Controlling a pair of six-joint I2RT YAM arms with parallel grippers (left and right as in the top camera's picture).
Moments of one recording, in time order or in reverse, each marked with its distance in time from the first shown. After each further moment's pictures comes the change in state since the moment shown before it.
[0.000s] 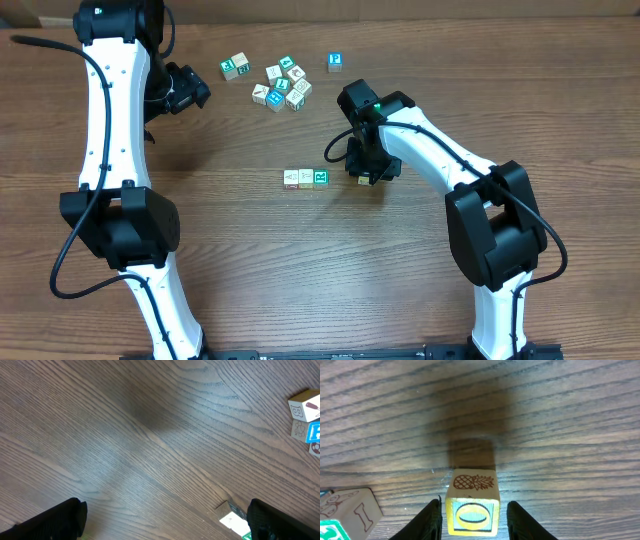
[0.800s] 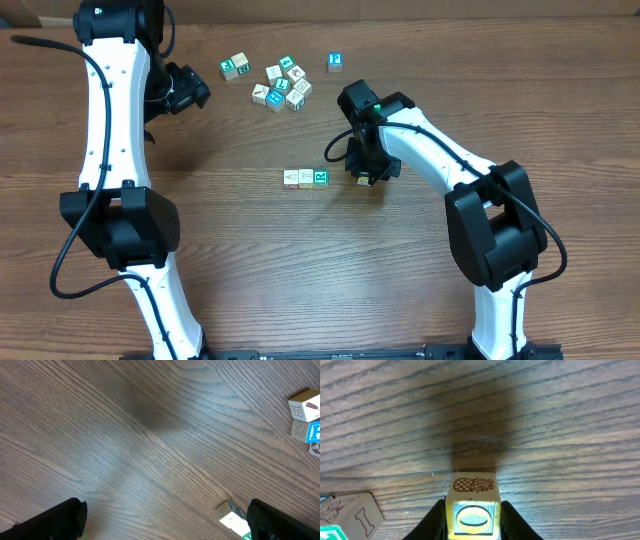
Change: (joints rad) left arm 0.000 0.000 0.000 0.000 0.000 0.000; right arm 0.000 0.000 -0.008 0.011 0.000 0.024
